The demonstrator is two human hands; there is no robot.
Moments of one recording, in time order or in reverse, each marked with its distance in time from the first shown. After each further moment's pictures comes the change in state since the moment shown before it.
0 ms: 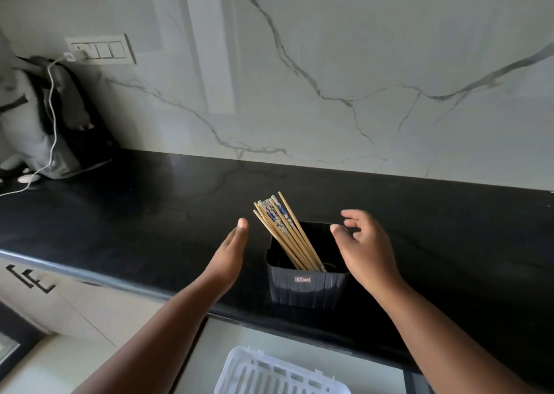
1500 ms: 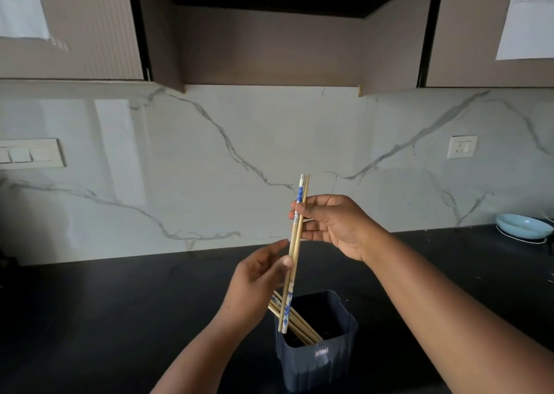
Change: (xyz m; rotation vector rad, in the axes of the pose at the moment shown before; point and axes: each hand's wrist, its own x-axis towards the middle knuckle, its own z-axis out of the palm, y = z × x) left_hand -0.019 0.129 -0.052 -0.244 -0.474 0.539; right_hand 0.023 -0.200 -0.023 0.580 -0.171 0.031
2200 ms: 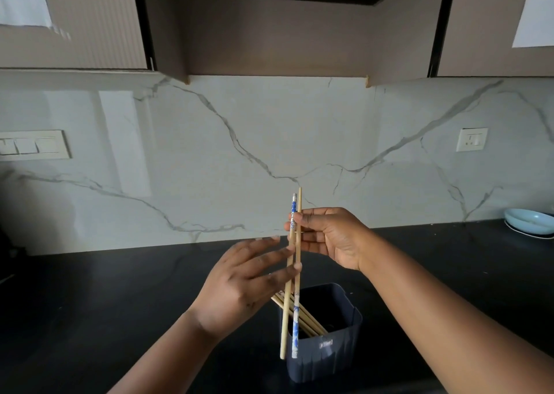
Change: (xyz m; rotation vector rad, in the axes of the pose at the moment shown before) left_hand -0.005 0.003 -0.043 1.063 -0.039 1.137; right_hand -0.004 0.024 0.011 0.151 -0.036 0.152
